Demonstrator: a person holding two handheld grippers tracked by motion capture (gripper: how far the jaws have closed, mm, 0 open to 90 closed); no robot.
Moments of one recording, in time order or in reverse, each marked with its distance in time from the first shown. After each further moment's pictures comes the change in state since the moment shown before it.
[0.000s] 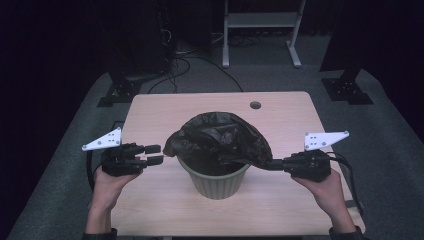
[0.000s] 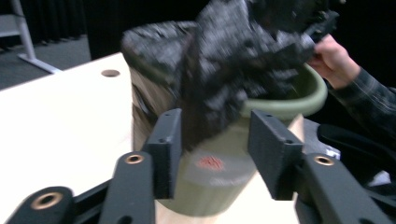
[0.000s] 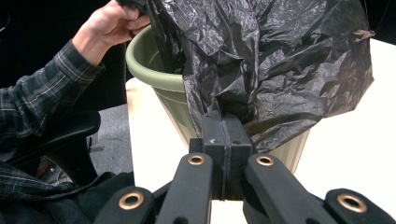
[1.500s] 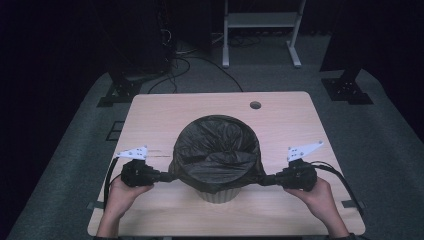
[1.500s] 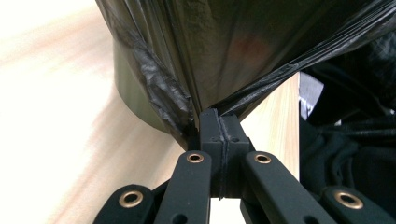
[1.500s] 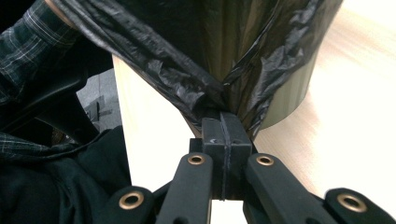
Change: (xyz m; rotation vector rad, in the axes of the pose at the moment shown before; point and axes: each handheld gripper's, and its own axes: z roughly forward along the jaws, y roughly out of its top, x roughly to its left) left arm 0.013 -0.068 0.044 0.313 -0.117 -0.140; right arm -0.020 -0.047 0.036 0.217 0.009 0.123
